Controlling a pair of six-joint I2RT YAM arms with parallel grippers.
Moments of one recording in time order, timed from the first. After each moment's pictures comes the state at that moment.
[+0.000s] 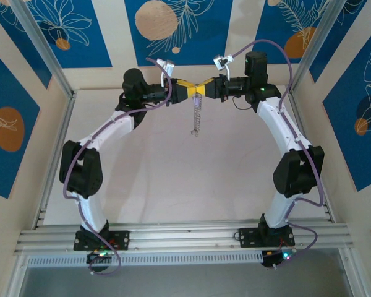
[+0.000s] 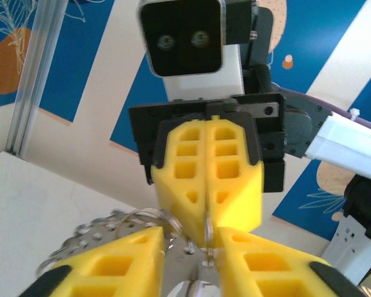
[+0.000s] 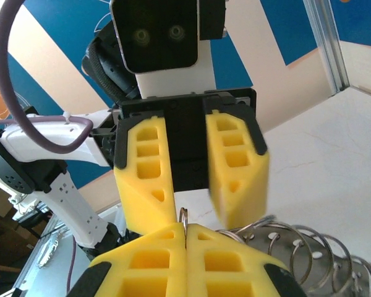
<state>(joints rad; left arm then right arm) -0.41 1.85 1.56 0.53 1.09 -0.64 0.21 1.77 1.73 -0.29 -1.32 0.20</state>
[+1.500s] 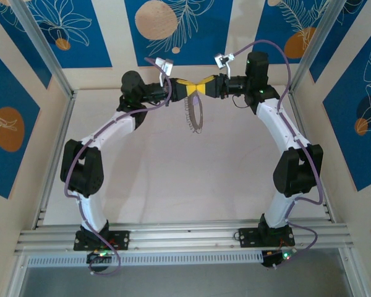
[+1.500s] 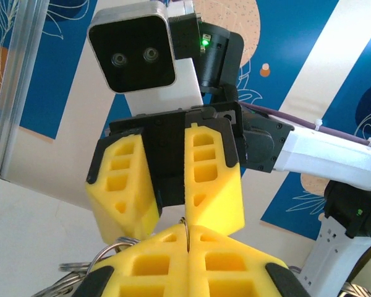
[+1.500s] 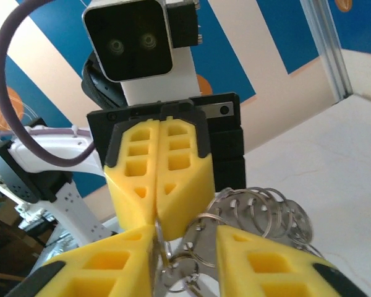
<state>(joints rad) -0.43 1.87 1.54 0.68 1.11 -0.73 0.20 1.77 1.67 -0.08 -1.33 0.37</state>
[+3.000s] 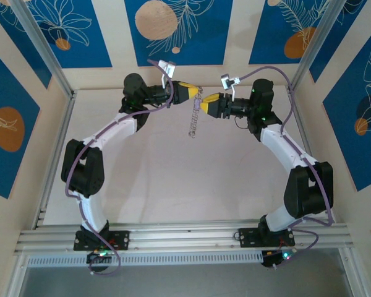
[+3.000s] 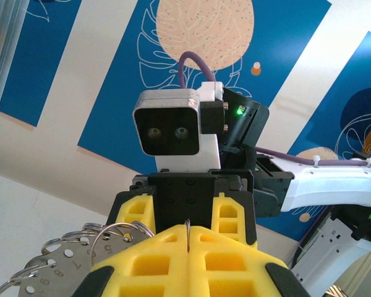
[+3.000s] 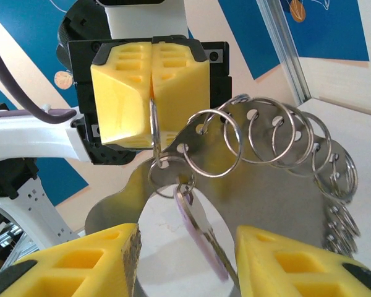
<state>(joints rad) -0.44 1.87 1.53 0.72 1.12 -0.81 0.21 1.54 1.20 0.27 -1.17 0.44</state>
